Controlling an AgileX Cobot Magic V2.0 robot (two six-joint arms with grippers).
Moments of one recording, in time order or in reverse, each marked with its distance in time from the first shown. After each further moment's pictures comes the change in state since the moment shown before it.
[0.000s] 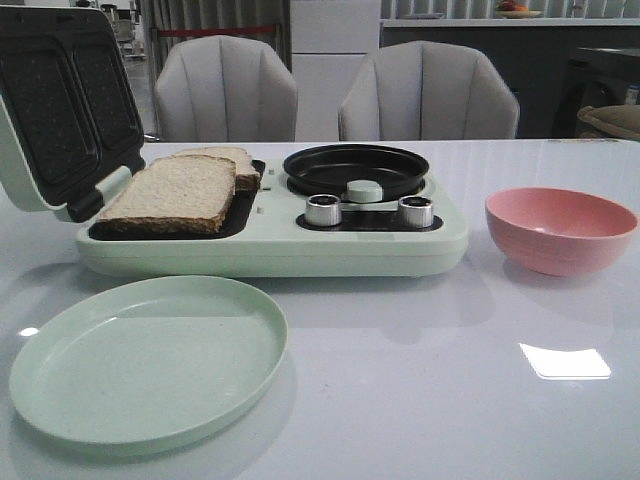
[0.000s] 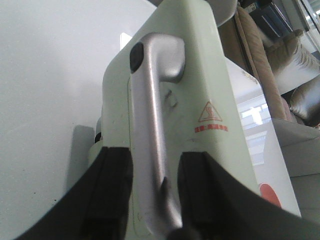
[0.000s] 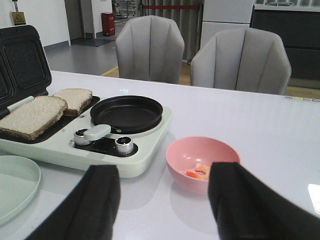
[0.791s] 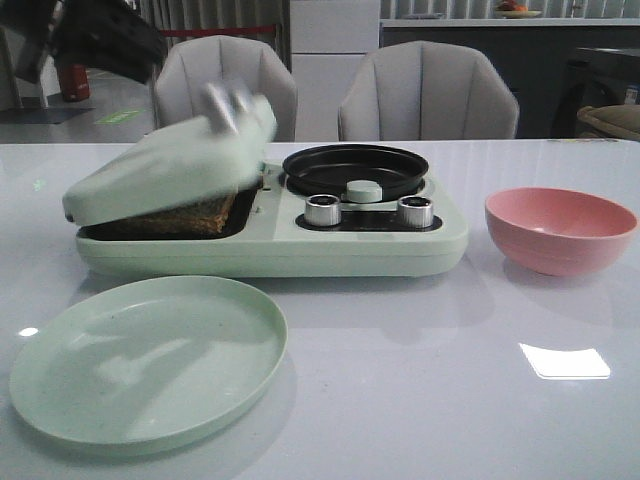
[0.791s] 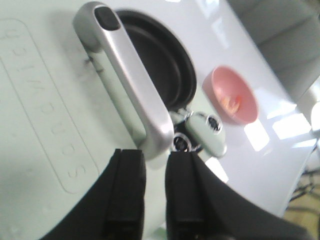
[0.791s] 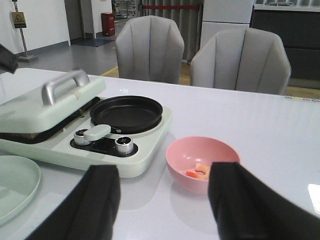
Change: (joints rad) left arm -0.423 0.044 -0.009 0.118 -0.004 0.152; right arm 0.000 0.000 0.000 0.000 0.000 0.000
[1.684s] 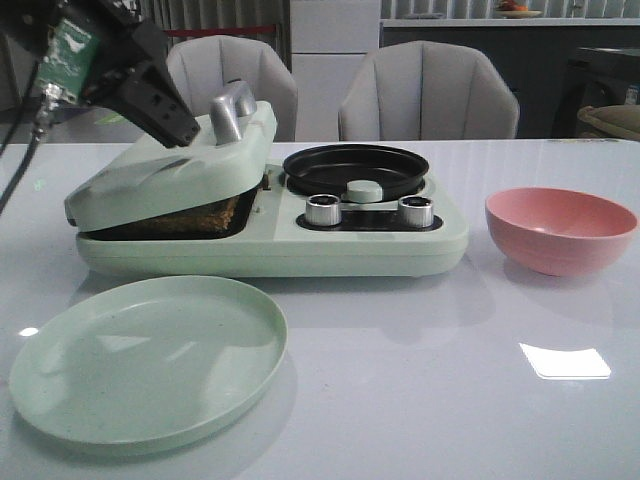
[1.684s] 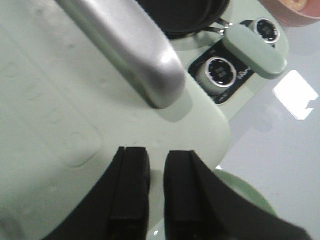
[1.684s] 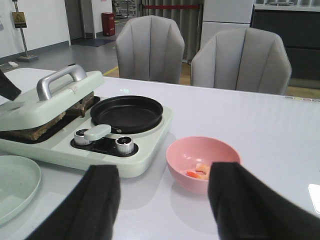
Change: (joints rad) left arm -0.149 -0.048 0.002 0.399 -0.121 -0.034; right arm 0.000 0.000 0.000 0.000 0.000 0.000
